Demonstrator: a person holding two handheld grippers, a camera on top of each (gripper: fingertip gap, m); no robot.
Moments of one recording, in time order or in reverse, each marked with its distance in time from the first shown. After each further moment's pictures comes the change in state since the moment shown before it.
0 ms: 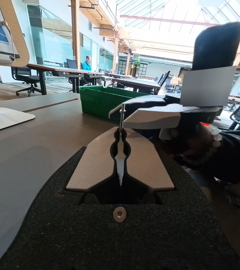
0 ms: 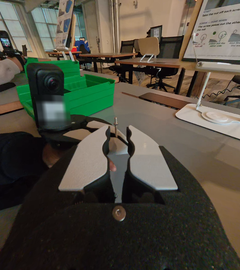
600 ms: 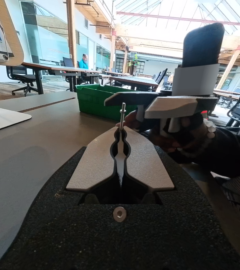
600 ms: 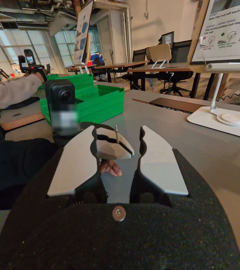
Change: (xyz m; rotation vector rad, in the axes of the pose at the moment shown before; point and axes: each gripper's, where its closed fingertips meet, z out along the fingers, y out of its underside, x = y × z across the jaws) left arm 0.004 0.002 0.001 -0.013 0.019 0.008; right arm -0.002 -0.011 -0.007 0.057 -0.097 0.086
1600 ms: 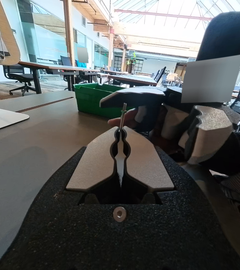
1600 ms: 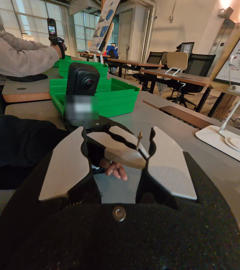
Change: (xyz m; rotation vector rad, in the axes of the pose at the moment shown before) left arm 0.002 0.001 0.001 -0.010 0.012 0.004; right arm -0.031 0.007 0.011 -0.026 -0.098 -0.206
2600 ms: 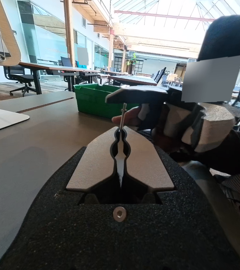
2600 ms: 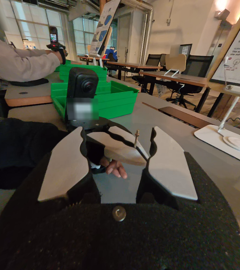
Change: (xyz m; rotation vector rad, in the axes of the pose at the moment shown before) left arm 0.000 -0.001 0.000 0.004 0.000 0.002; right arm 0.002 -0.003 -0.008 0.017 0.005 0.020
